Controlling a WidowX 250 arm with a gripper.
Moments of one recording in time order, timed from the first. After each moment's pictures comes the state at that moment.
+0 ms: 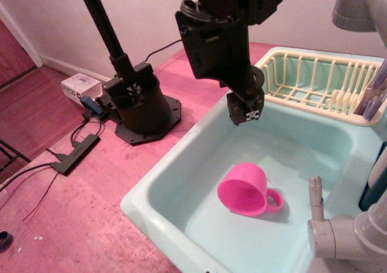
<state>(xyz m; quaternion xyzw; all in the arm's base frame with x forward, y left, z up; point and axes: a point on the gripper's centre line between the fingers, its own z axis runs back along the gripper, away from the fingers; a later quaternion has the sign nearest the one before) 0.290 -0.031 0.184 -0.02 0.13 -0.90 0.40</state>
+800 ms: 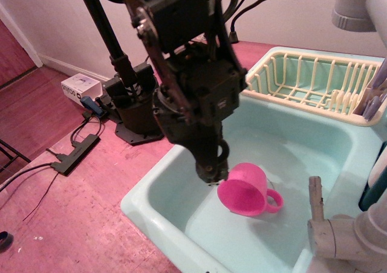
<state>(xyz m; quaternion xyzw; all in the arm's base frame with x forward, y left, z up) 0.278 -0.080 0.129 -0.04 0.08 -0.94 0.34</state>
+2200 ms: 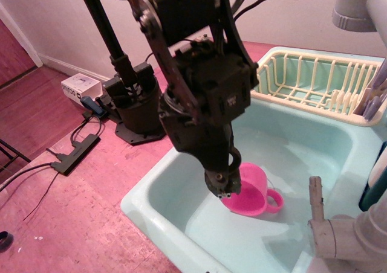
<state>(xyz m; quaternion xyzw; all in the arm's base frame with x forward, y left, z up) 0.302 -0.084 0.131 -0.01 0.05 -0.94 0.34</state>
